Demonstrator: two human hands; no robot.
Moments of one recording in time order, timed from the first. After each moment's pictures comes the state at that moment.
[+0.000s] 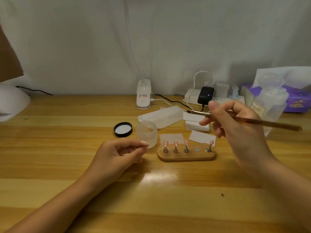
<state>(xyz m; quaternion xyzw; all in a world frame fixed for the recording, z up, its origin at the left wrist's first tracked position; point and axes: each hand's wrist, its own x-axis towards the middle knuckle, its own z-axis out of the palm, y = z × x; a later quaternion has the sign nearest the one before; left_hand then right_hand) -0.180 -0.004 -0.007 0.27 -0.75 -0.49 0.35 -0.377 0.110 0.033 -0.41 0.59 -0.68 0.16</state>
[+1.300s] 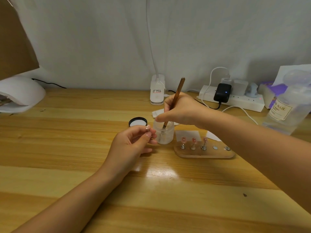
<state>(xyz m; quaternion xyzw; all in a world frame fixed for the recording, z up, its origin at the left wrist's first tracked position) -0.180 -0.022 -0.023 0.30 -0.66 -0.56 0.40 -0.344 -0.007 0.042 -0.60 0.69 -0.33 0.23</state>
